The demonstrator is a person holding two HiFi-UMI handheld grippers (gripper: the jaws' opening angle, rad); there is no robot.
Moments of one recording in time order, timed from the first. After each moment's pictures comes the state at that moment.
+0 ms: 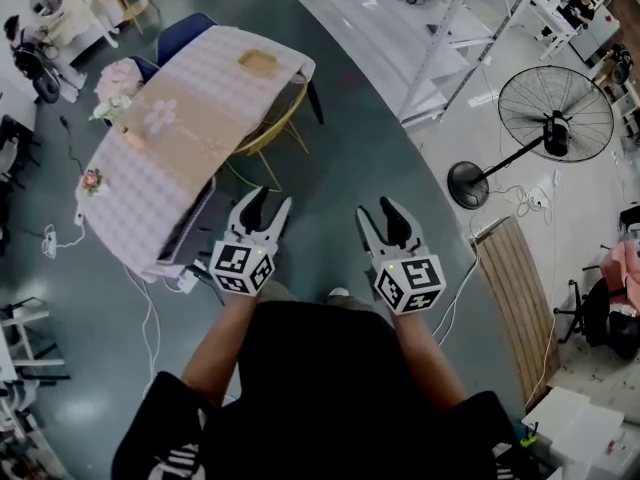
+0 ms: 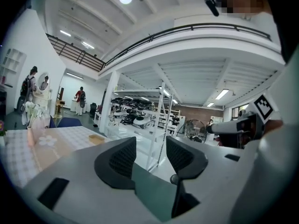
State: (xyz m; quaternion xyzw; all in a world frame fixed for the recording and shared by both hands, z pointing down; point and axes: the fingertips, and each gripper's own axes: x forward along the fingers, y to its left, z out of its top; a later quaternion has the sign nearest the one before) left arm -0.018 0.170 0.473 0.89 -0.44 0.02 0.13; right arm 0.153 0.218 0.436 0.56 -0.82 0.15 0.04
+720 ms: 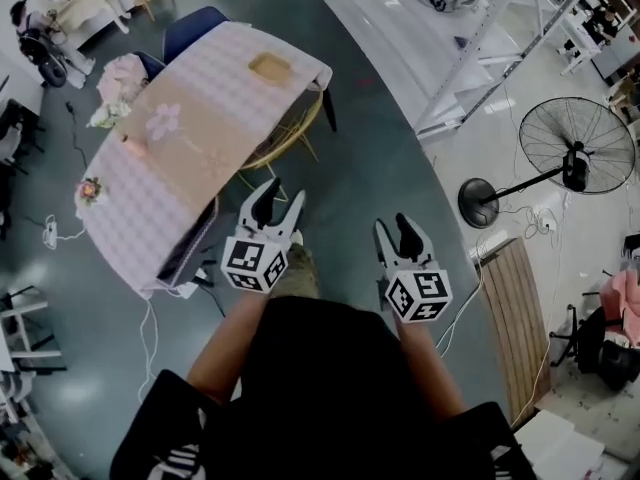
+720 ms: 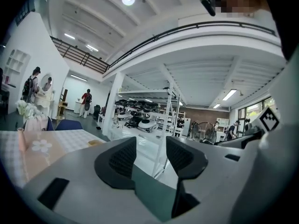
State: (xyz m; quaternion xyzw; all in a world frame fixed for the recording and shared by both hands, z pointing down) left arm -0.004 0.046 0.483 0.88 -0.47 0.01 0.13; right arm 0.186 0.113 0.496 0.57 -0.80 0.19 0.05
